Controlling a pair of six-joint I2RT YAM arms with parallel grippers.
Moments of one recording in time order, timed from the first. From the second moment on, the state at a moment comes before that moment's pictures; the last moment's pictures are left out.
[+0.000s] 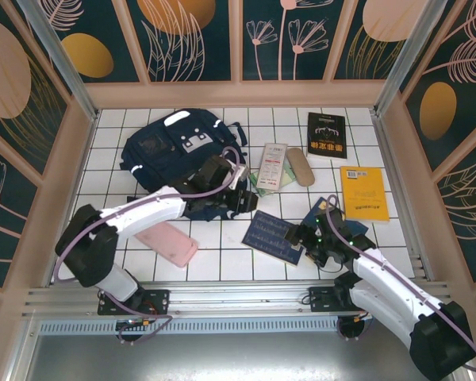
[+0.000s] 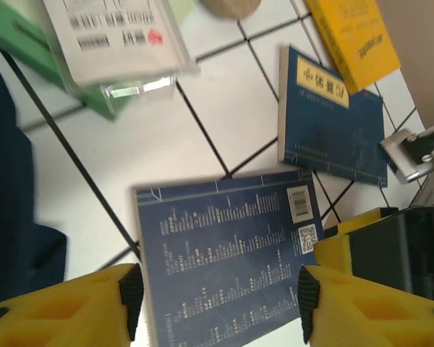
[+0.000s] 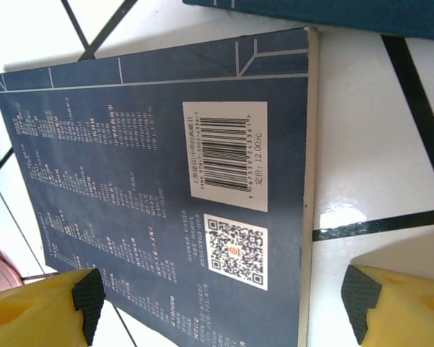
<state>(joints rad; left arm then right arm) -0.77 1.60 1.02 -0.24 0.38 -0.52 0.47 0.77 0.29 -0.56 -0.29 1.04</state>
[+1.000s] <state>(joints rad) -0.78 1.88 0.98 -0.01 0.54 -0.68 0.42 0.78 0.28 -0.40 -0.43 1.11</state>
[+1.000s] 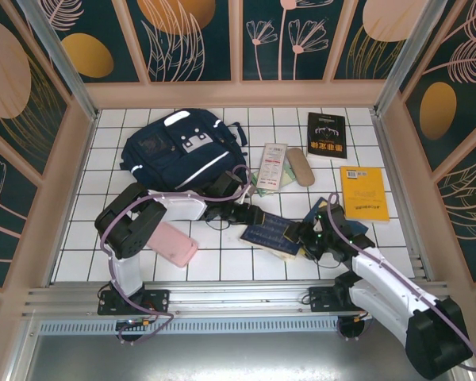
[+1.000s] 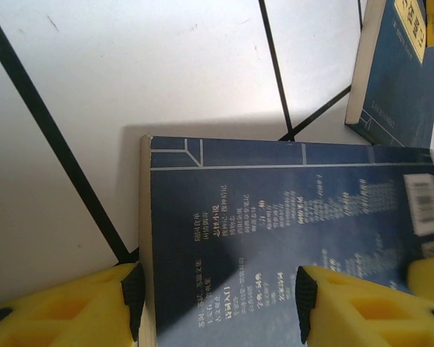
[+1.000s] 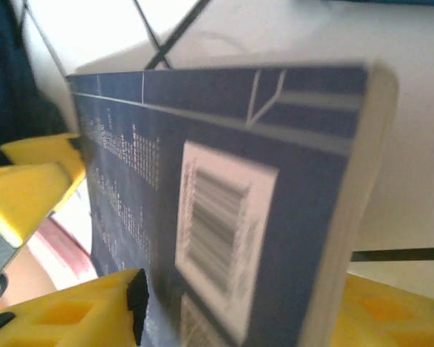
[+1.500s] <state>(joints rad) -0.78 1.86 0.97 -0.04 0.51 -0.67 0.42 0.70 0.31 -0.38 -0.44 1.11</state>
